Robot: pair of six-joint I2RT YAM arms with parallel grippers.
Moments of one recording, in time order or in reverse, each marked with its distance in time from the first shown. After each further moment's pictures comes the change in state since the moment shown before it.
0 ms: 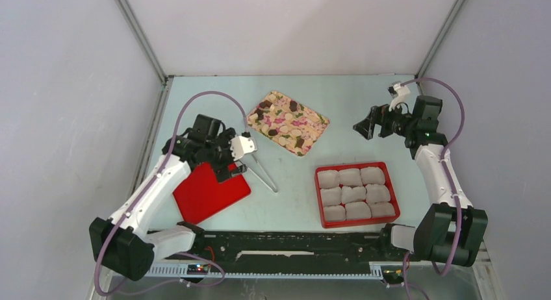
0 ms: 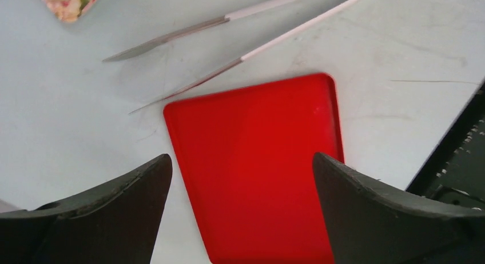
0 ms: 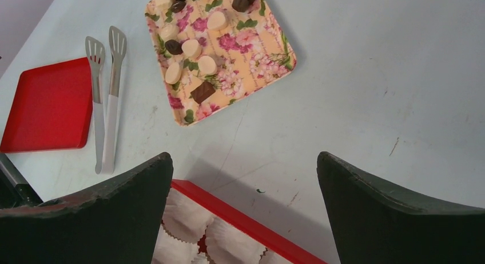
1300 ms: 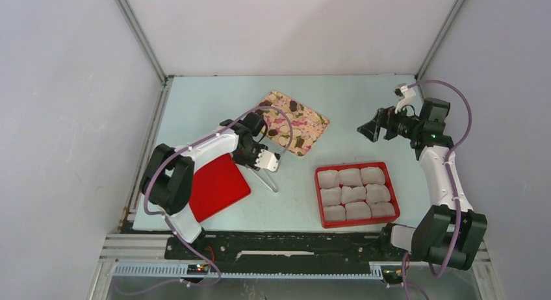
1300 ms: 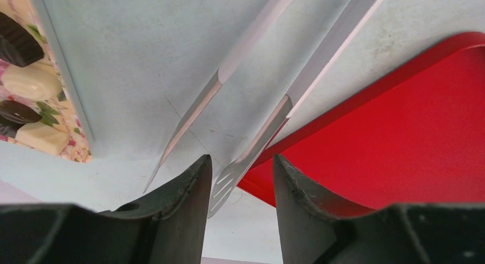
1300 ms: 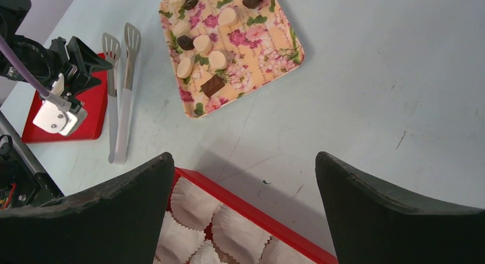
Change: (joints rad) left arm -0.173 0.593 0.190 0.047 -0.245 0.568; right arm -0.068 -0.018 -0.001 -0.054 -0.101 -0.032
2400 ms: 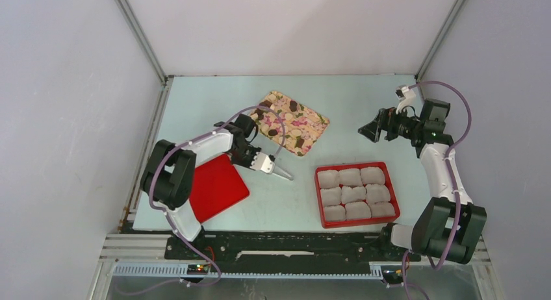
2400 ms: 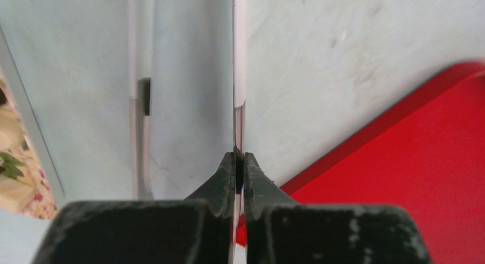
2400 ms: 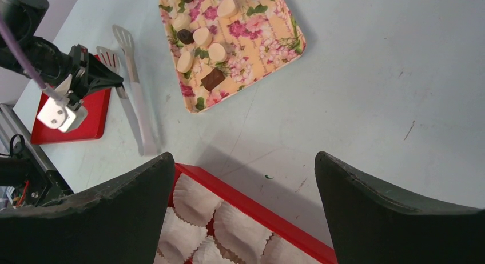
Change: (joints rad) left arm 0.111 0.048 -0.071 0.086 0.187 0.130; right arm -0.024 0.040 0.000 -0.011 -0.030 0.000
